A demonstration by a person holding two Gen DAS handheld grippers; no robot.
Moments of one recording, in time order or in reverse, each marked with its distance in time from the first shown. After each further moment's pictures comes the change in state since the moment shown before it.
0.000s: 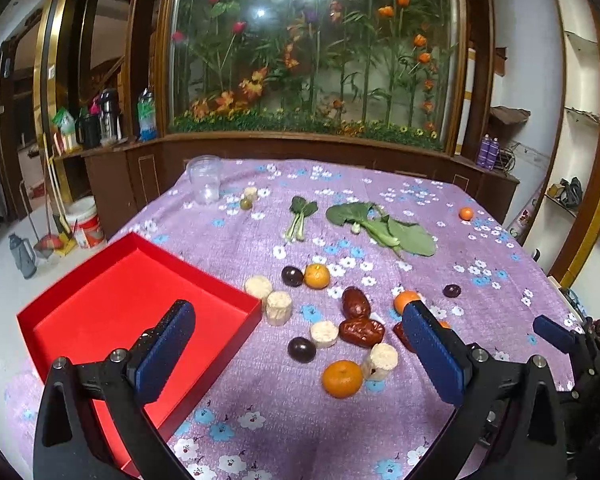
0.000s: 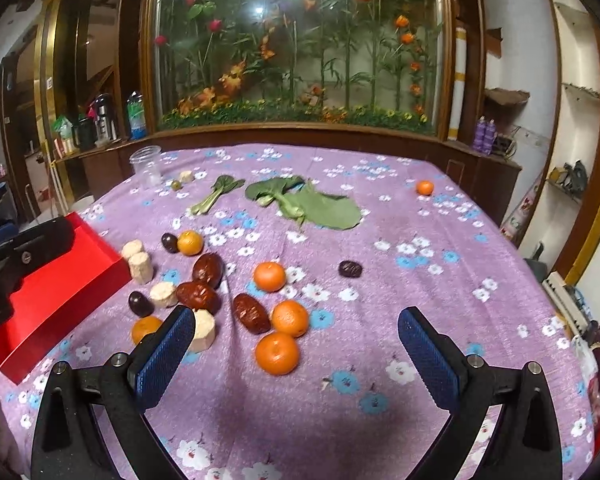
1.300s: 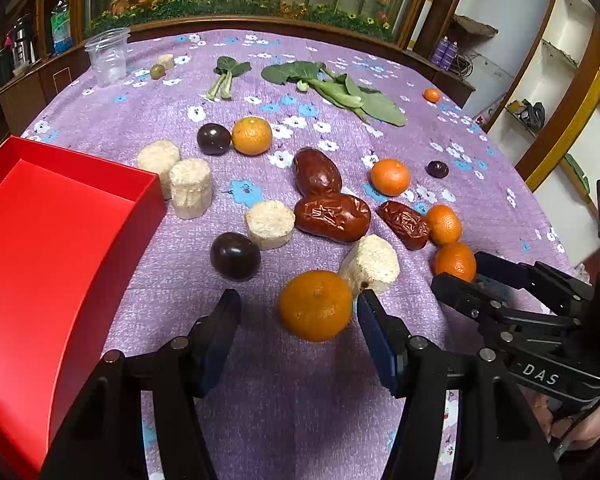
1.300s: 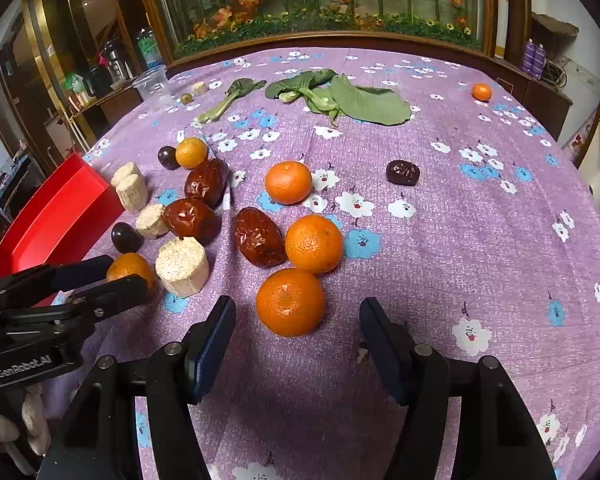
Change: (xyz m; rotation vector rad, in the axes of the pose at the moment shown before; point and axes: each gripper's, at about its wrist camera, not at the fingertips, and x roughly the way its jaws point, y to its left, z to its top) left arm 0.104 -0.010 -0.052 0.036 0.402 -0.296; right arm 0.075 -0.011 -0.018 0.034 0.326 0.164
